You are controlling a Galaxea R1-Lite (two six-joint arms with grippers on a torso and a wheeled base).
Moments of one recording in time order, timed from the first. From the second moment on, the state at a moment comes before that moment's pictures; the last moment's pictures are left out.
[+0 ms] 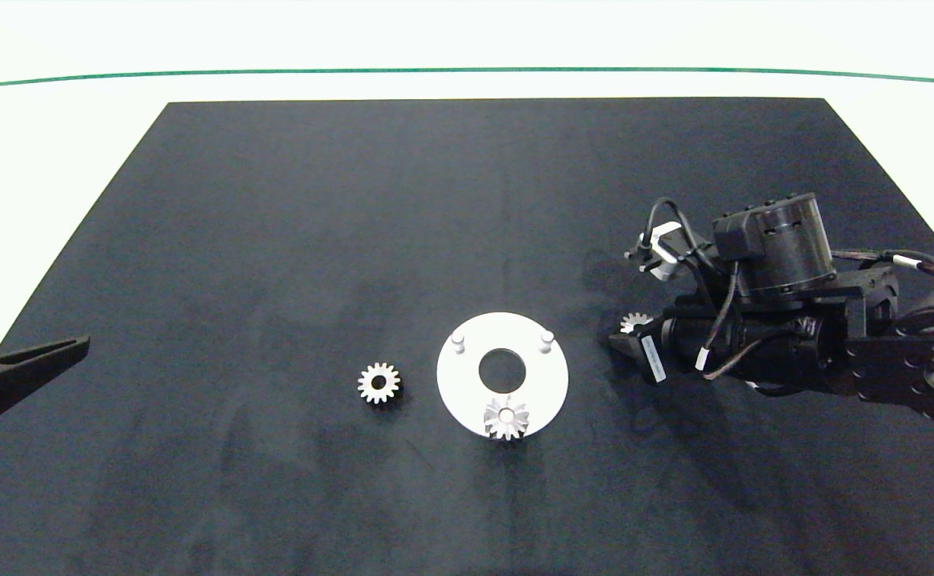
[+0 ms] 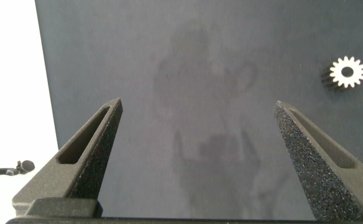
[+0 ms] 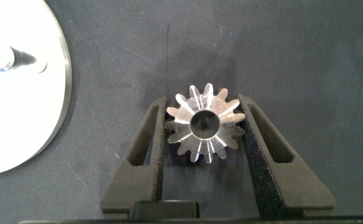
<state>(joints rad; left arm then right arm) -0.02 0.93 -0.90 0.27 -0.04 0.29 0.49 1.73 -1.07 -0.06 -0.17 -0.10</state>
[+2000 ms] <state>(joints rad) -0.02 0.93 -0.91 0.28 -0.04 0.29 0.77 1.80 -1.18 -0.14 -0.25 -0.13</state>
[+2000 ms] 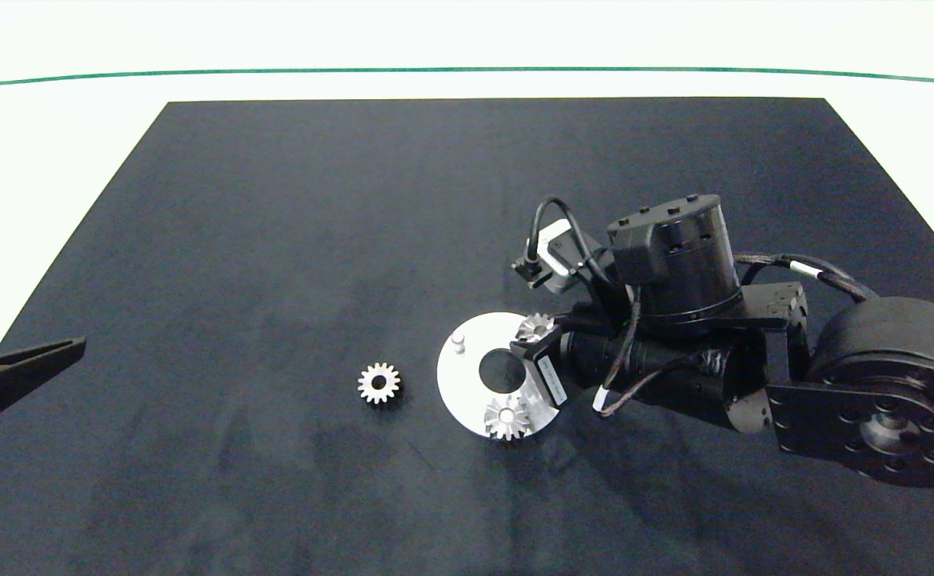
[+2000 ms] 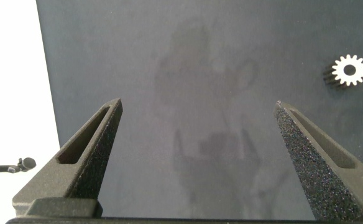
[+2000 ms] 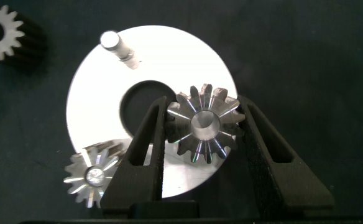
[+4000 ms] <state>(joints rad) -0.02 0.92 -0.91 0.28 -0.04 0.31 0.74 1.80 -1.19 -0.09 -0.25 -0.13</state>
